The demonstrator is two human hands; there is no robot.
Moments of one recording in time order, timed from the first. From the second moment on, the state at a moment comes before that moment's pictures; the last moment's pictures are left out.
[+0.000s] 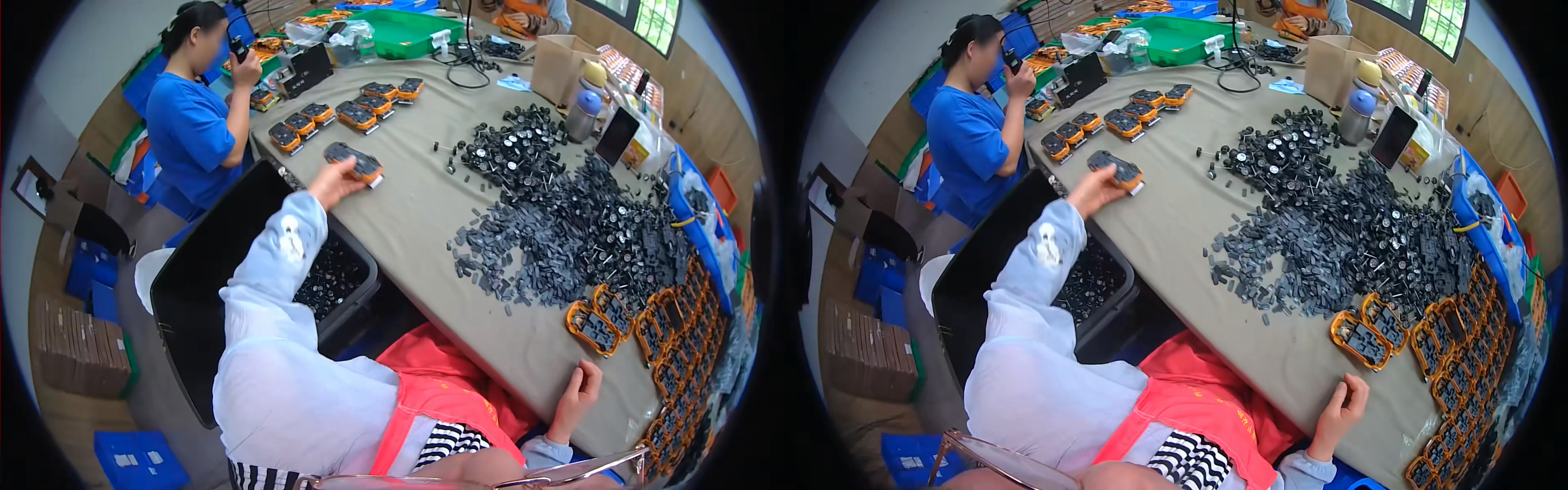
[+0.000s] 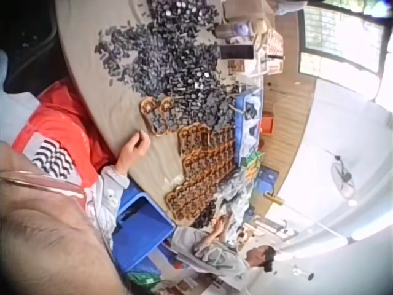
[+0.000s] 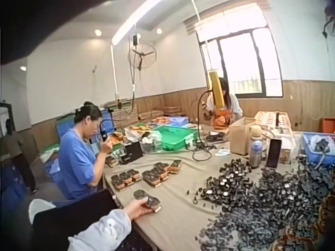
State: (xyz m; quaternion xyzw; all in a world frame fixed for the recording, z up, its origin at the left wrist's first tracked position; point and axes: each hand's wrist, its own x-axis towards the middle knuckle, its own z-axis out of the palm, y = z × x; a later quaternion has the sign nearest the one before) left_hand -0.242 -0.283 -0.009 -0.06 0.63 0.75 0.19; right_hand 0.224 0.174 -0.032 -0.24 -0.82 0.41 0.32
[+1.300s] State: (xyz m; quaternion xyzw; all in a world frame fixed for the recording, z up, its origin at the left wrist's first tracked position) left_hand -0.042 -0.058 0.005 0.62 0.74 0.26 0.02; right_hand 0.196 0.172 0.035 -0.08 -0.98 0.10 0.14
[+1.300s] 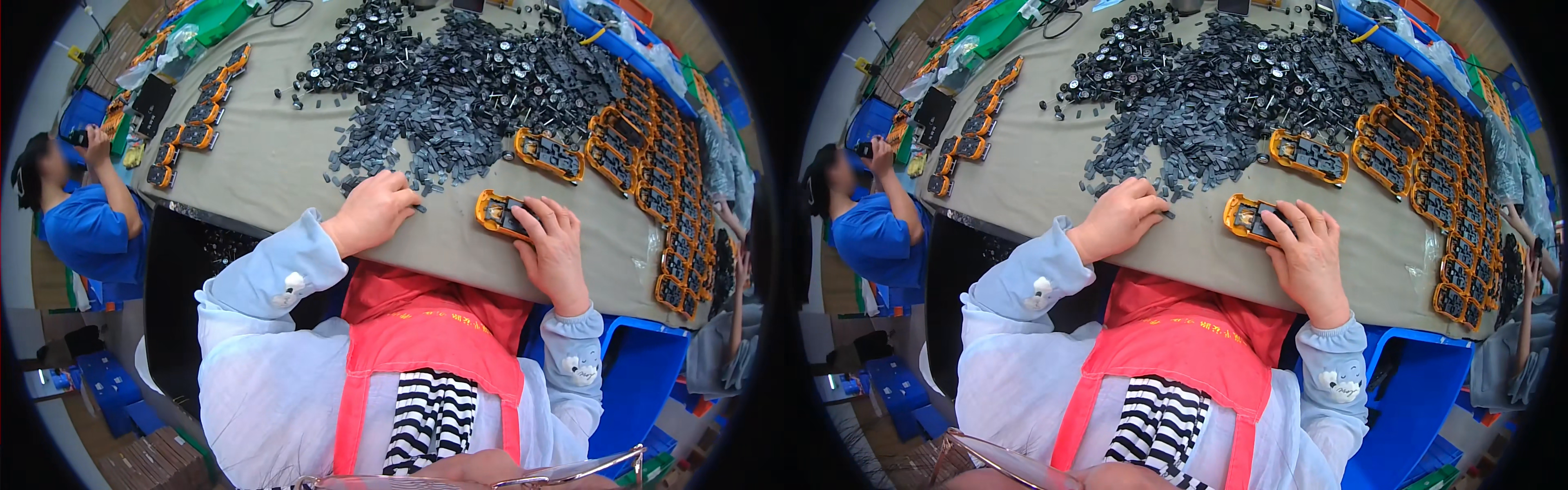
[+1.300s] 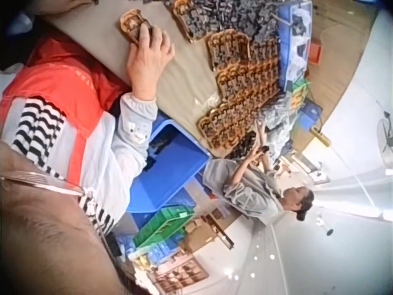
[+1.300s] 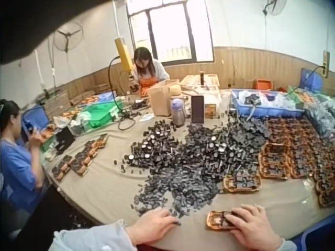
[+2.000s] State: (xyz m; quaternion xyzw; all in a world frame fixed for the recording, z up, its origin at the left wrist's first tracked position) left_hand -0.079 -0.033 0.003 0.83 0.54 0.14 0.01; right_hand 0.181 0.177 0.039 -0.03 -0.97 0.20 0.11
